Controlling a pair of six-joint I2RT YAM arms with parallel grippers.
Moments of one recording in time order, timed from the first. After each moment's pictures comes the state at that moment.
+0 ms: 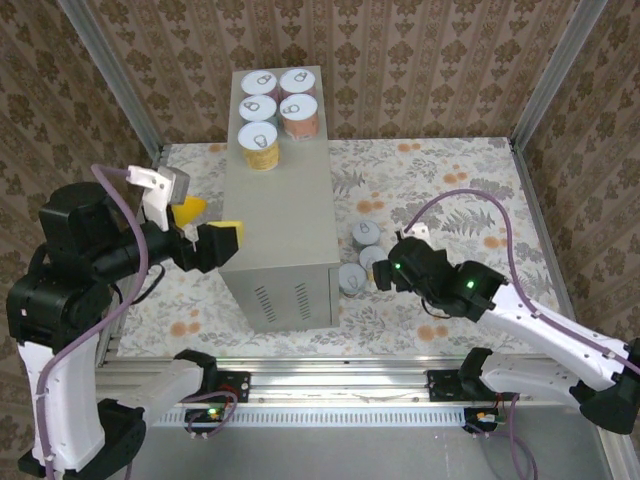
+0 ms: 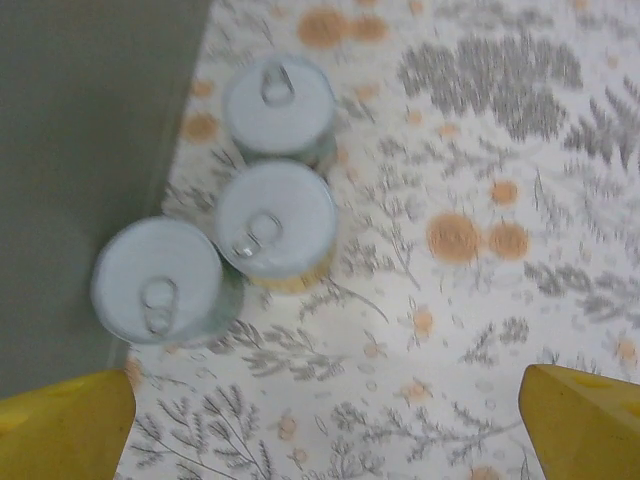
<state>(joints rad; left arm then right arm) -0.35 0.96 1.82 -1.25 0.55 -0.10 0.85 1.00 0.91 -0.87 0.47 0.60</state>
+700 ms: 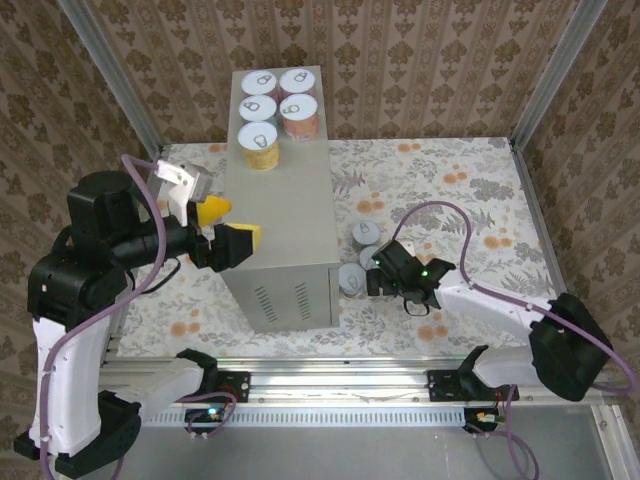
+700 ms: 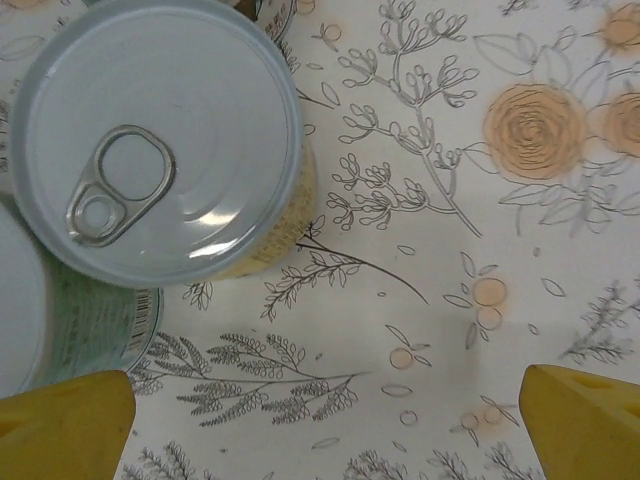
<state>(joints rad) -0.42 1.00 1.77 -1.19 0.61 -0.10 0.70 1.31 0.73 -0.54 0.30 0.63</state>
